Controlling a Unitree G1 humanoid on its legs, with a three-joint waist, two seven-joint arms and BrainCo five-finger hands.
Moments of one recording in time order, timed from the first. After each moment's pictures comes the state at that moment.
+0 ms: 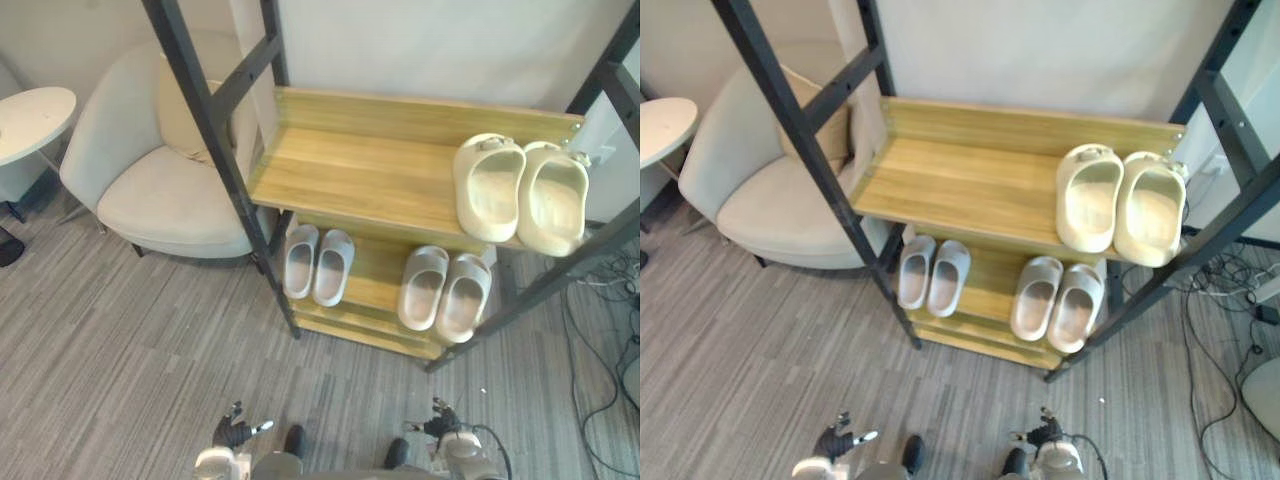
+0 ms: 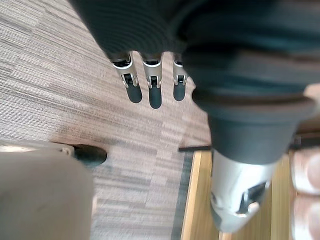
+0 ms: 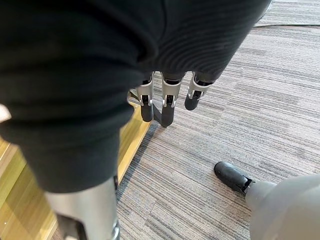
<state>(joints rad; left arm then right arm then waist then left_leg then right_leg) 0.17 0.13 -0.05 0.86 -0.15 -0.08 0.13 -0.02 -0.15 0.01 1.02 -0.16 -0.01 -0.16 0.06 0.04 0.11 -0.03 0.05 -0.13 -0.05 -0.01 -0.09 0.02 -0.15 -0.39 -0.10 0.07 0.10</state>
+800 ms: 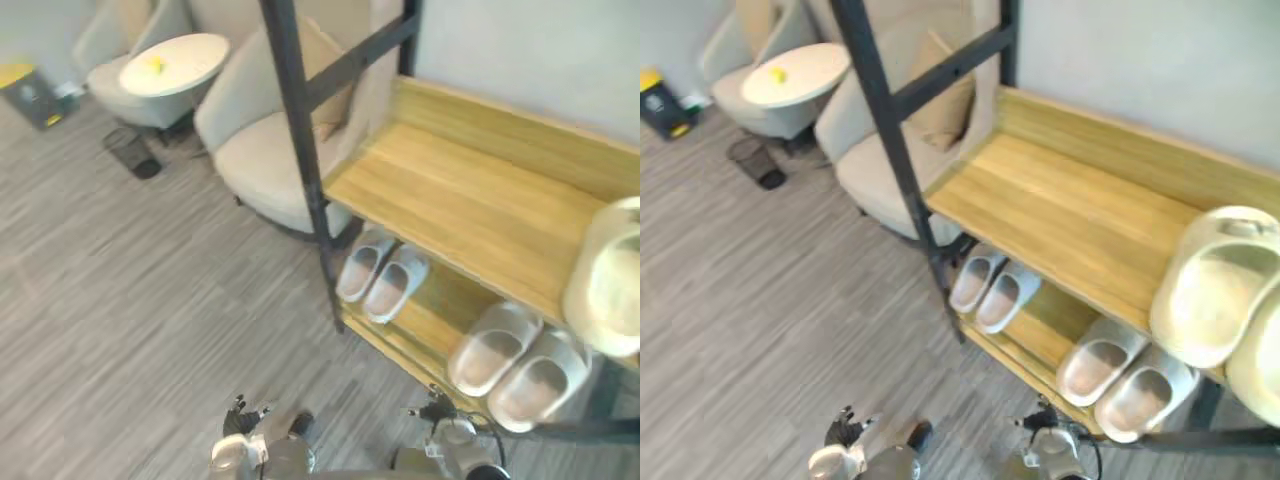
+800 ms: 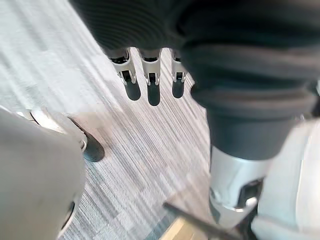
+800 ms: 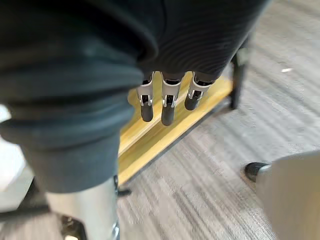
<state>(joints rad) 0.09 -0.03 0.14 0.87 -0.12 -0.08 0.18 -0.10 -0.11 0.01 0.99 -0.15 0.00 -0.17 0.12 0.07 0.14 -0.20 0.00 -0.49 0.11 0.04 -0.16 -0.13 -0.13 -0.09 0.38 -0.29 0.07</state>
